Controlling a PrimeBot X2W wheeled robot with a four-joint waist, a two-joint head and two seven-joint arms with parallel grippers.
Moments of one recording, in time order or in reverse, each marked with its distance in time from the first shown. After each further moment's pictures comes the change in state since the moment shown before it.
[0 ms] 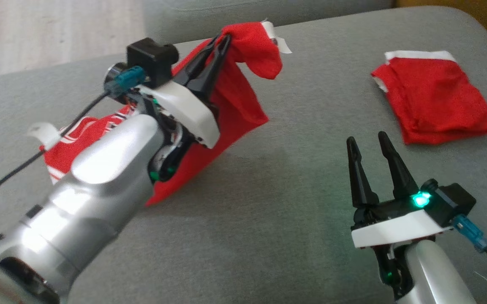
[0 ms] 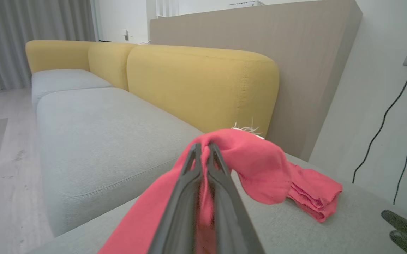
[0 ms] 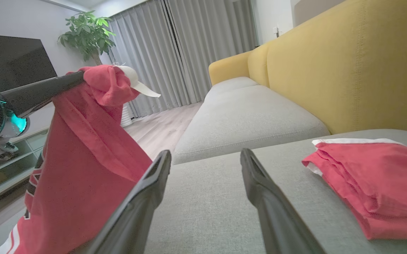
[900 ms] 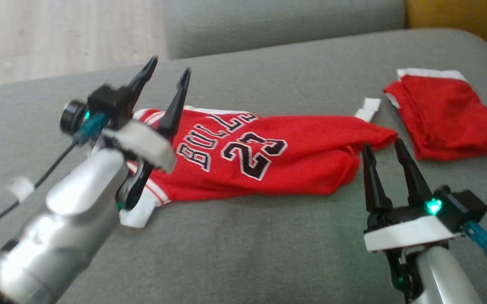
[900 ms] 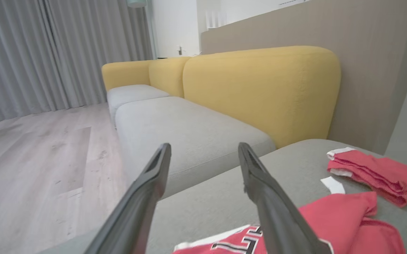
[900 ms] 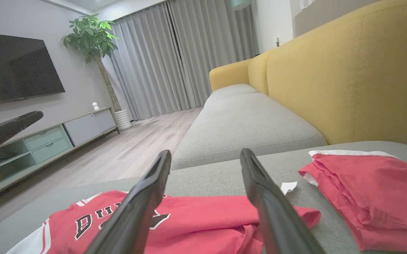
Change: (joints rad) left arm 0.101 0.049 0.045 0.113 0.100 0.034 -0.151; right arm 0.010 0.000 -0.049 0.010 -0.024 0.000 0.000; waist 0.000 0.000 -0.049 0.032
